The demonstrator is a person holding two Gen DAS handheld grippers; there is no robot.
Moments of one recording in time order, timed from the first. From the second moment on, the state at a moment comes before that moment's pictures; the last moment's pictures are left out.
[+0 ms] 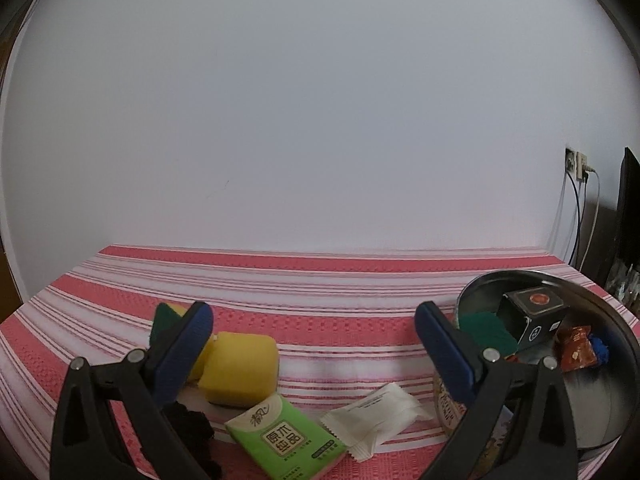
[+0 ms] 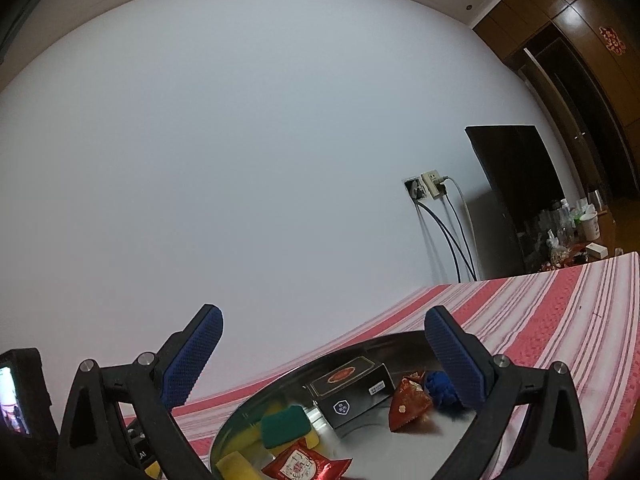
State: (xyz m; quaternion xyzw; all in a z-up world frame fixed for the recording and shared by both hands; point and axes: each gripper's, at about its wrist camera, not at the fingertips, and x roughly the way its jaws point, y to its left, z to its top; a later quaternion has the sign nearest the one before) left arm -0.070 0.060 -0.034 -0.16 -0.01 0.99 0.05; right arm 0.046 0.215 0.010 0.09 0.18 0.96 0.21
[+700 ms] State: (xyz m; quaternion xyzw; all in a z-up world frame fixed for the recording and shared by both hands) left arm -0.075 0.018 -0.034 -0.16 -0.01 0.99 0.01; right arm 0.024 0.157 0.014 0.05 0.13 0.98 0.13
